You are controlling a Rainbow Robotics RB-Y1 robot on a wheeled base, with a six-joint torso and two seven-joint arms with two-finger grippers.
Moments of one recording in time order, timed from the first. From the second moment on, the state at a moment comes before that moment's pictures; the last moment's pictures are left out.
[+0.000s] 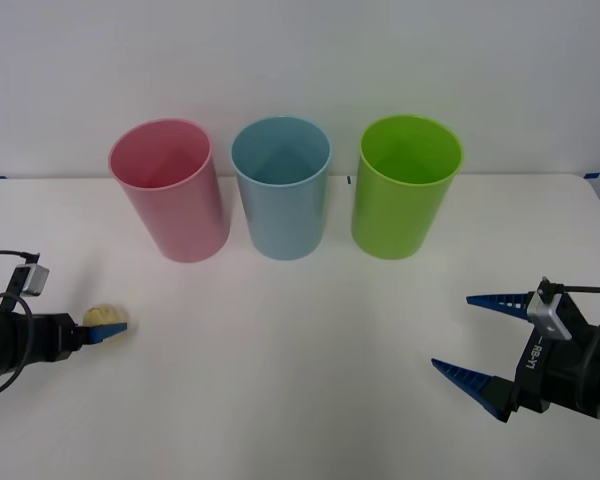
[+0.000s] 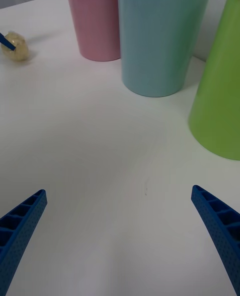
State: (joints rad) right arm 0.24 -0.34 -0.34 -2.08 1.75 -1.30 -0.41; left arm -0.20 1.28 -0.73 -1.57 -1.35 -0.34 1.33
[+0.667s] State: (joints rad) right arm 0.24 -0.34 -0.34 -2.08 1.75 -1.30 -0.41; left arm -0.23 1.21 -0.73 -1.51 -1.39 -0.35 1.33
